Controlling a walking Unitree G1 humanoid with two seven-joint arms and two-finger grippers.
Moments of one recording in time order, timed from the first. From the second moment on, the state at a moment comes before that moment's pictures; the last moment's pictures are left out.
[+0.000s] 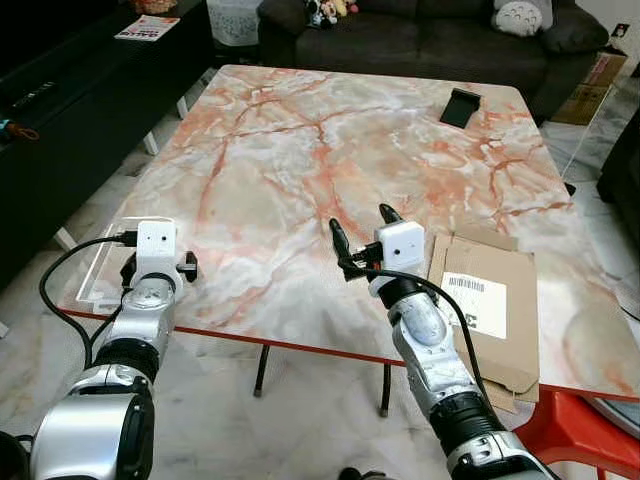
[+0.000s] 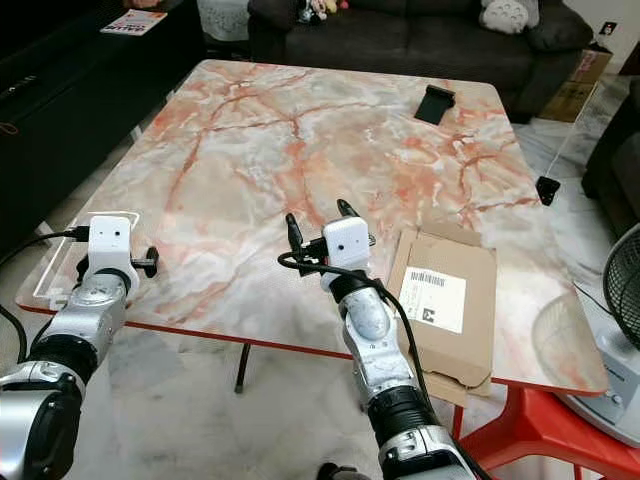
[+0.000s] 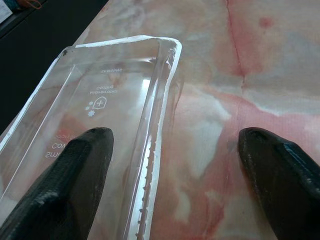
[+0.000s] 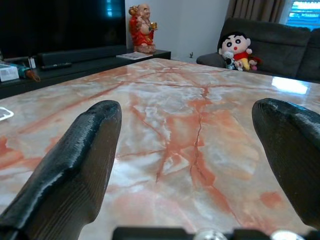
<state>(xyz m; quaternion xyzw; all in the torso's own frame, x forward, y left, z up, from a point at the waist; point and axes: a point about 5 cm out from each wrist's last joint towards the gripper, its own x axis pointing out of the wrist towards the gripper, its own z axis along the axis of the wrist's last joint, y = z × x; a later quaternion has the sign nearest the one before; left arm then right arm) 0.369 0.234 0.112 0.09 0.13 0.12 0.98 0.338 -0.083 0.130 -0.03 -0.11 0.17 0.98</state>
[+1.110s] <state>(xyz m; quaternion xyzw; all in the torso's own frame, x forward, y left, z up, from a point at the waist) 0.369 0.245 0.123 0.01 0.13 0.15 0.98 0.336 -0.081 0.133 -0.05 -0.12 0.19 0.97</state>
